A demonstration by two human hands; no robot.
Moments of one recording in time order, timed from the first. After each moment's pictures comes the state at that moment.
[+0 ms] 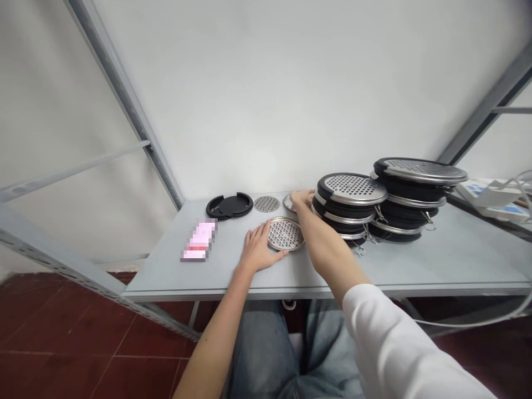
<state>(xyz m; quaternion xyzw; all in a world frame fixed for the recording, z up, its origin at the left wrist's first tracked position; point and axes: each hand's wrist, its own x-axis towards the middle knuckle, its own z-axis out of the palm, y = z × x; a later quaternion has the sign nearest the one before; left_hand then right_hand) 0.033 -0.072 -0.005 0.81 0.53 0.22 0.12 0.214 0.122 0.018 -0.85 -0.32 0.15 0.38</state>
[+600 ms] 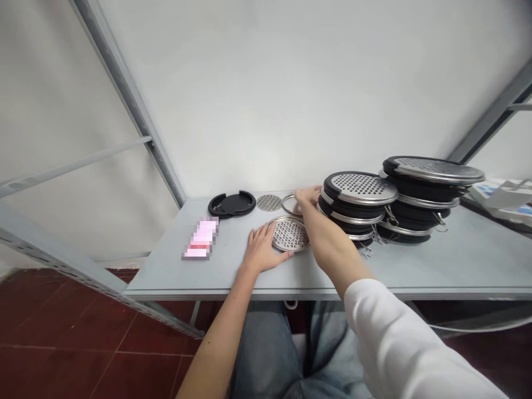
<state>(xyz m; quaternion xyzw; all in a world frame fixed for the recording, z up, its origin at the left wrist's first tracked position) 0.032 -0.073 -0.006 0.81 0.52 0.22 0.11 0.219 0.127 0.021 -0.85 -0.36 0.12 0.36</state>
